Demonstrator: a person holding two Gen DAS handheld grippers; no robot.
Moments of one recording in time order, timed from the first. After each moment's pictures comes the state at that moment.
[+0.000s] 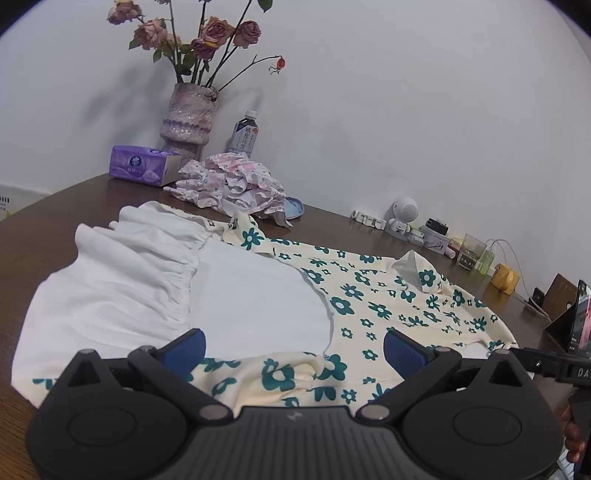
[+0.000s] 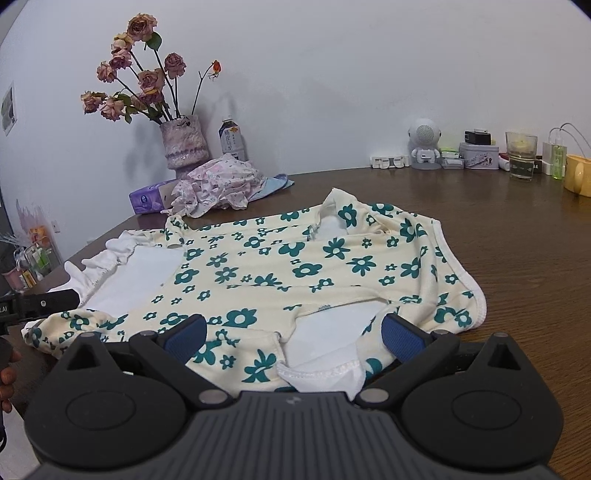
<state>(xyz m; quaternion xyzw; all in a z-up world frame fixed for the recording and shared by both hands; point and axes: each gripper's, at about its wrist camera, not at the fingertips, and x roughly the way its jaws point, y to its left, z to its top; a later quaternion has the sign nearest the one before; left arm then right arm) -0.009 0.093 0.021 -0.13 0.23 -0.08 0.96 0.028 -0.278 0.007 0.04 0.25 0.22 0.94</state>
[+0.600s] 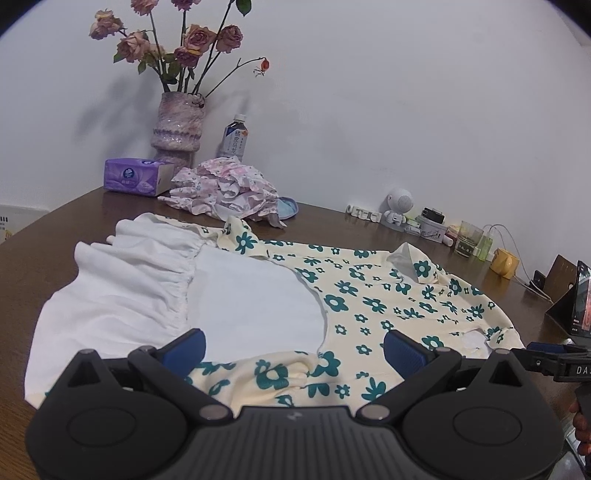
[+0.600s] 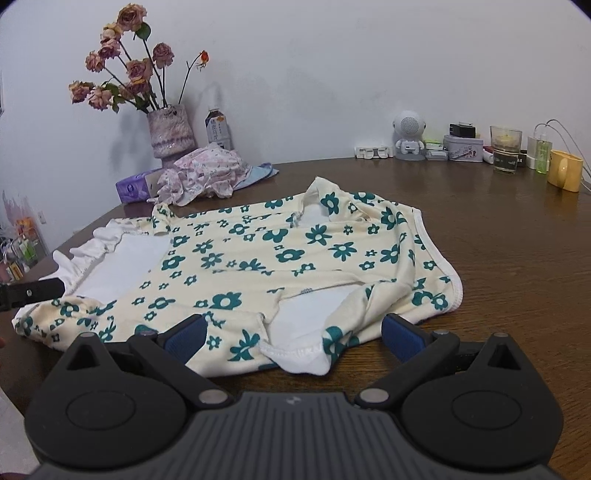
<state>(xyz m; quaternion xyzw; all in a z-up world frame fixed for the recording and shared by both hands) -0.015 0.085 0.031 -0.09 0.23 -0.08 0.97 0.019 -0.284 0.006 0.02 0.27 0.19 0.94</state>
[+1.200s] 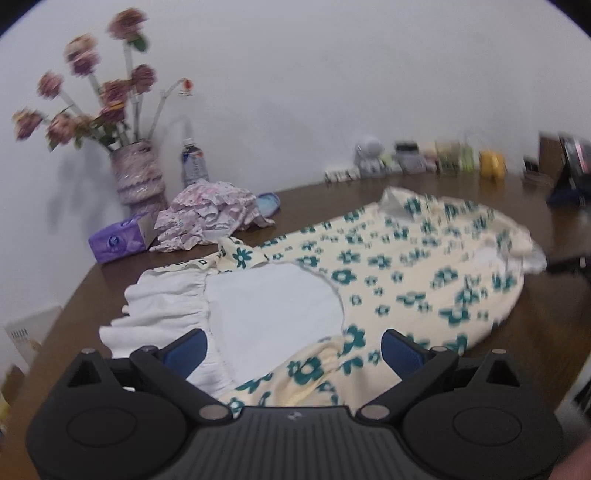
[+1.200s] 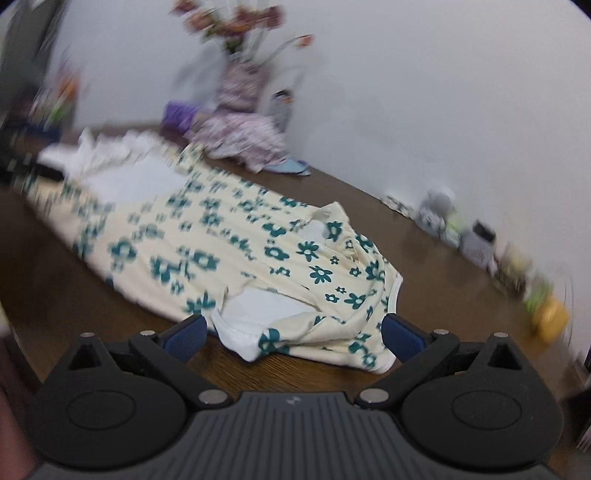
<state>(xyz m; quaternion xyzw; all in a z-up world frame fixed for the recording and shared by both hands) -0.025 0.064 0.048 0.15 0.25 -0.11 0.95 0.004 -0.287 0.029 -0.27 0.22 0.25 0.91</state>
